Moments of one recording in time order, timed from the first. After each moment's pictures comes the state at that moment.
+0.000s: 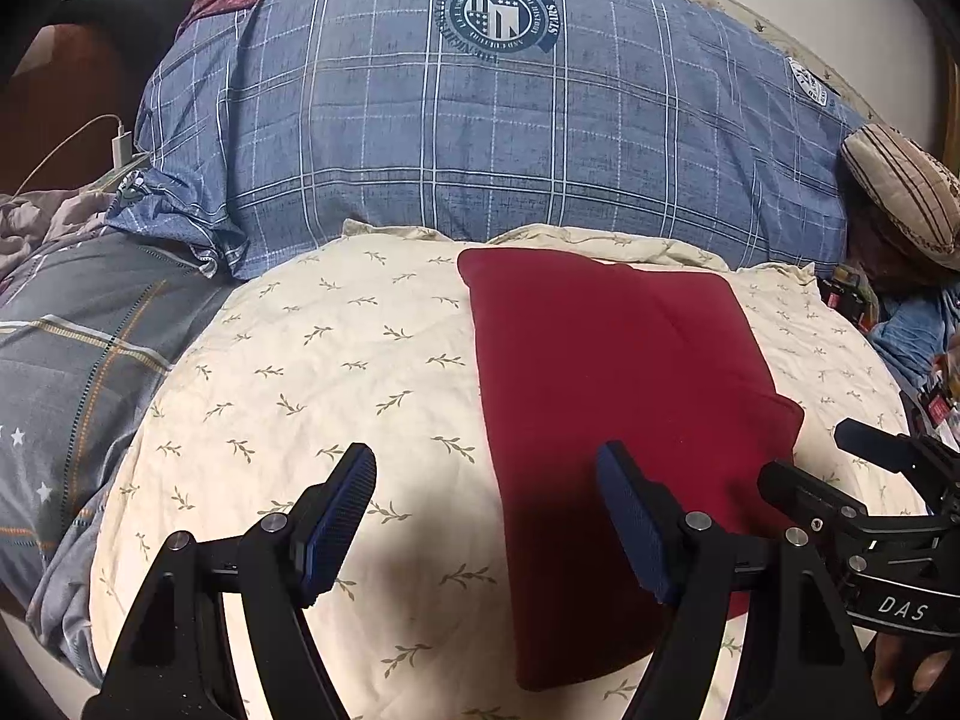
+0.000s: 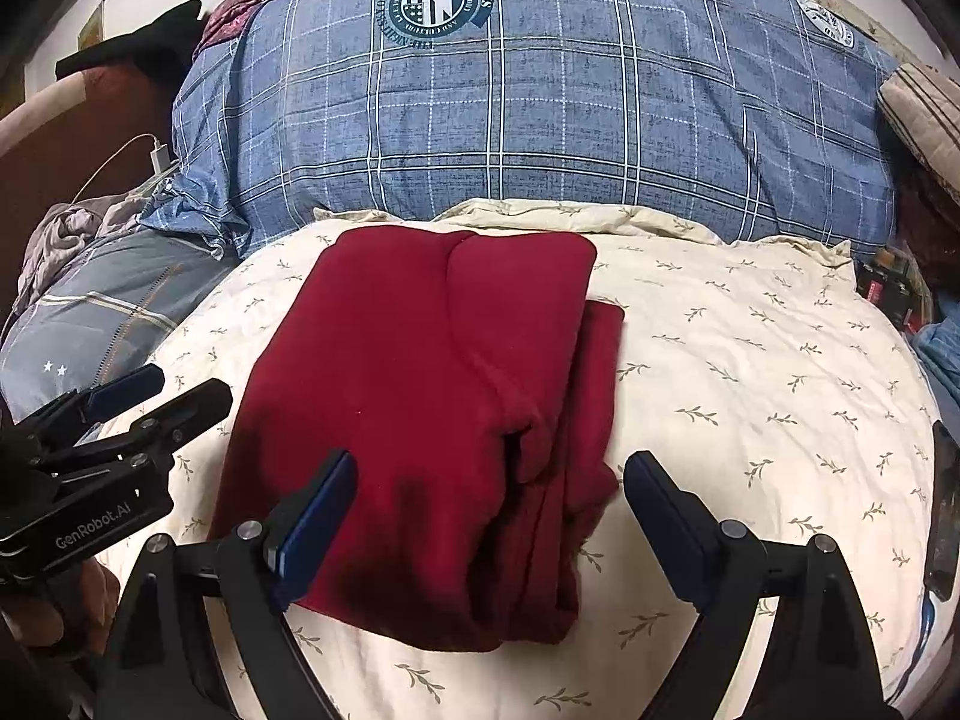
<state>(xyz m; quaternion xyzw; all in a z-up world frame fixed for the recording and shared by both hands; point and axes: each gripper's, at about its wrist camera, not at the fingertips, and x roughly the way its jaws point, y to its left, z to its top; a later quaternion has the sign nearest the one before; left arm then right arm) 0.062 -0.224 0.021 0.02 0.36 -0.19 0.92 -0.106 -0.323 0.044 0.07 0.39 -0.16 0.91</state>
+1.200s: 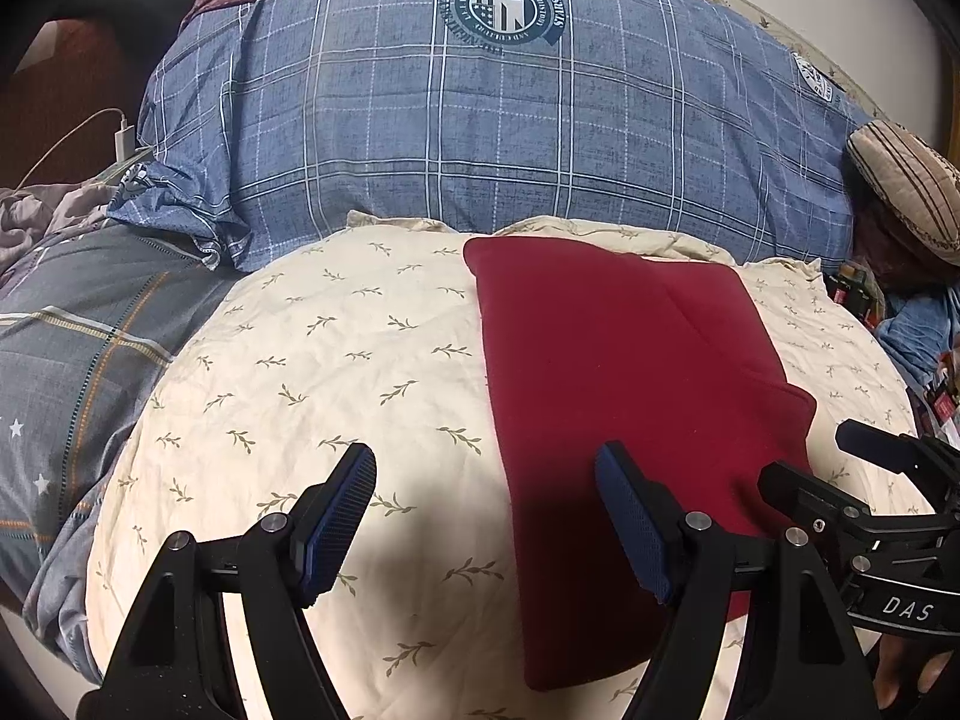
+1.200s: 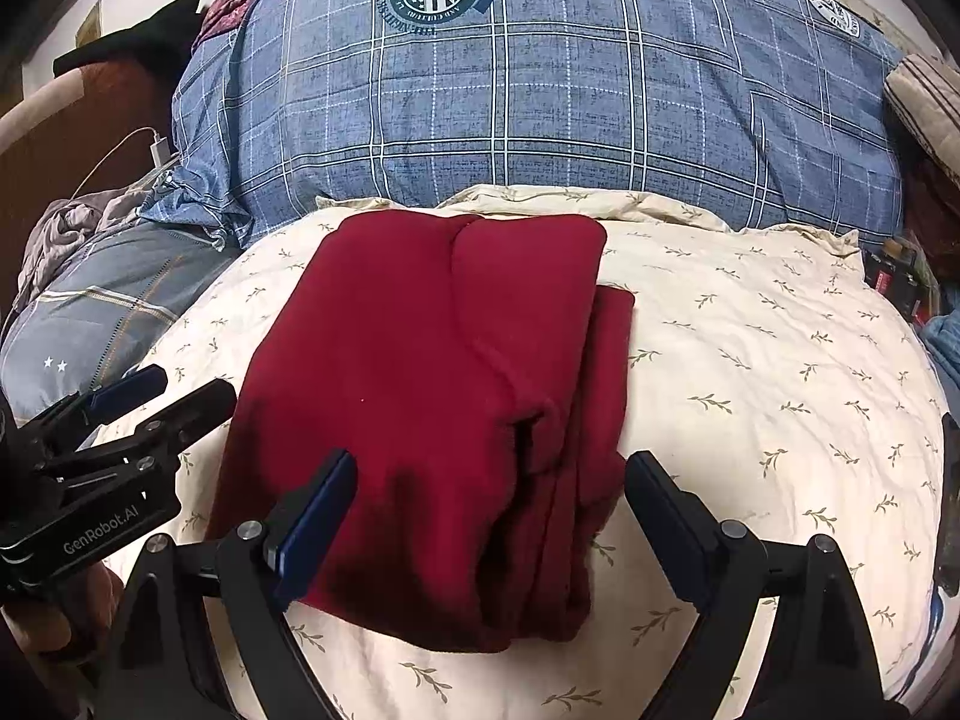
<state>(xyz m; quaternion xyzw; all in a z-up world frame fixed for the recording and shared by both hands) 0.064 -0.226 0.014 0.02 0.36 -0.18 0.92 -0.104 -0.323 0.039 0.07 0.40 -0.15 0.90</state>
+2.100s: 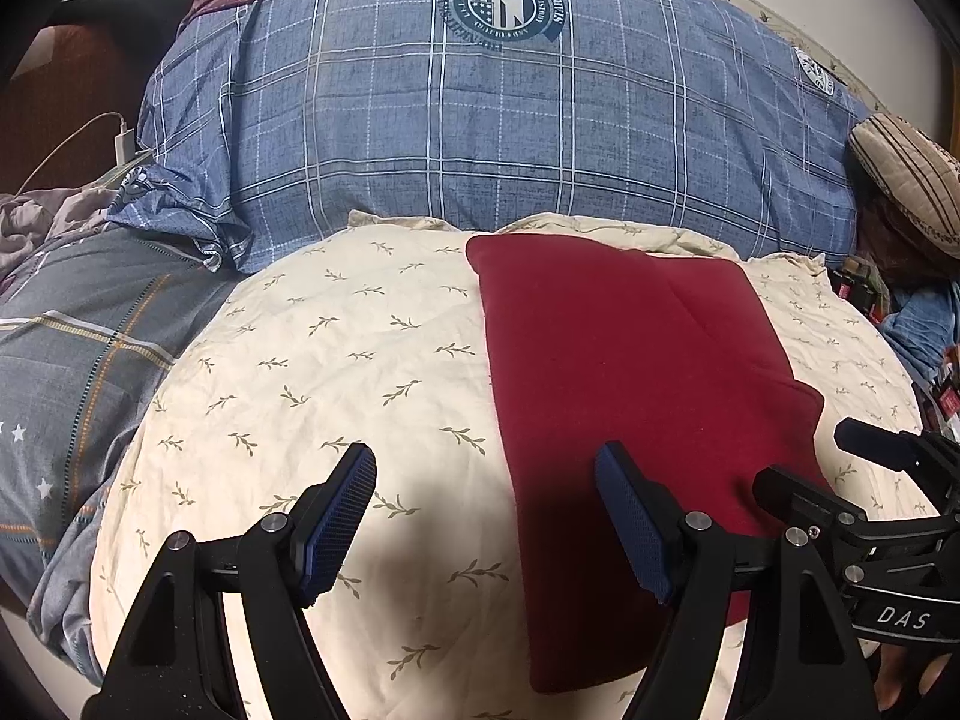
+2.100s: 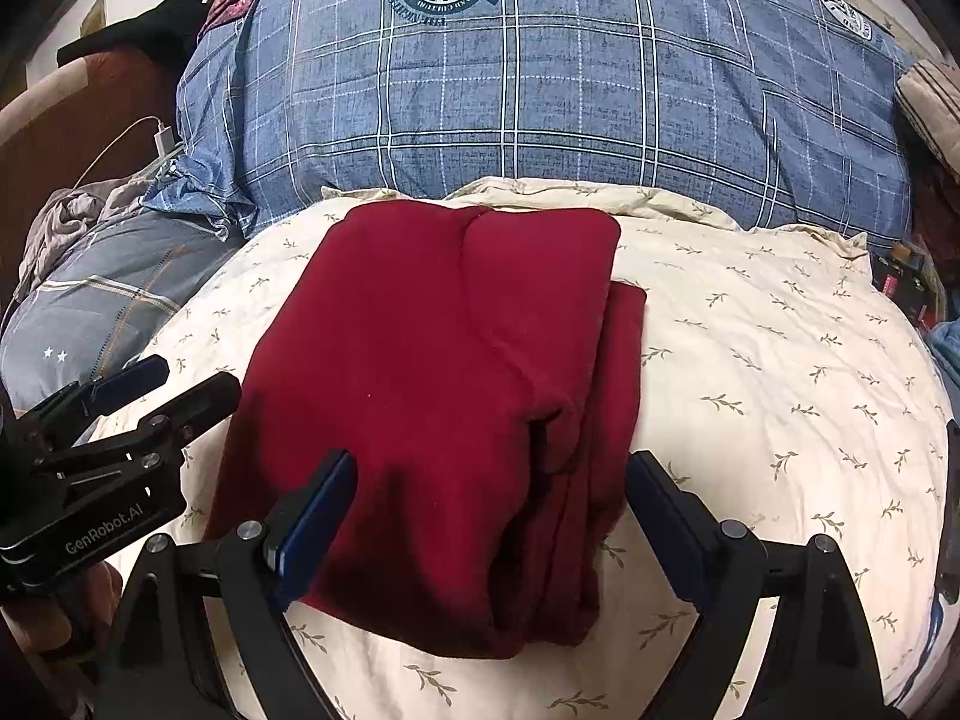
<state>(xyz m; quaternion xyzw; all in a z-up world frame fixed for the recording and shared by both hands) 0.065 -0.229 0.013 0.03 0.36 -0.17 0.92 -0.098 -0.318 0.034 0.06 0.41 -0.15 0.90</state>
